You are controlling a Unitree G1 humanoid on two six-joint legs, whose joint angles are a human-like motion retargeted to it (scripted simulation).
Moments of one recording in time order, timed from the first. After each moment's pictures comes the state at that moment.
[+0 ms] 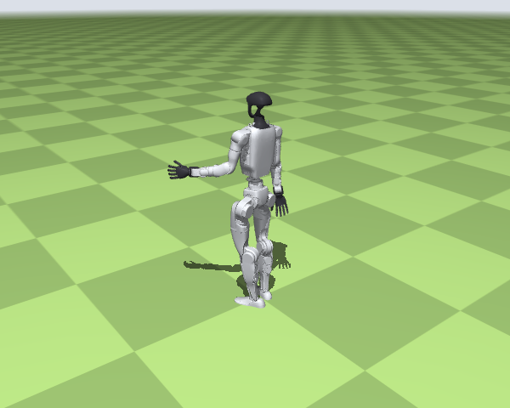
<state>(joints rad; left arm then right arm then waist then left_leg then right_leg) -0.16 0.23 0.46 0.49 -0.01 -0.12 0.19 0.03 -0.12 0.00 1.65 -0.70 0.07 0.02 -0.12 0.02 -0.11 0.00 -0.07 0.23 0.02 -0.09 0.03 0.00 -0.01 -0.39 0.00 -0.11 0.00</state>
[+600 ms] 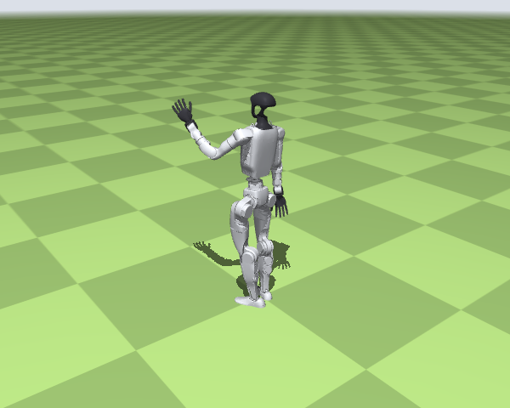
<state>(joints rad) -0.63 0.57 0.34 0.14 0.19 -0.18 0.28 0.02 -0.13 -0.02 1.67 -0.74 0.08 0.04 -0.12 0.04 -0.17 -0.01 -0.07 0.25 0.02 -0.09 0.04 -0.01 -0.01 -0.36 0.00 -0.11 -0.01</state>
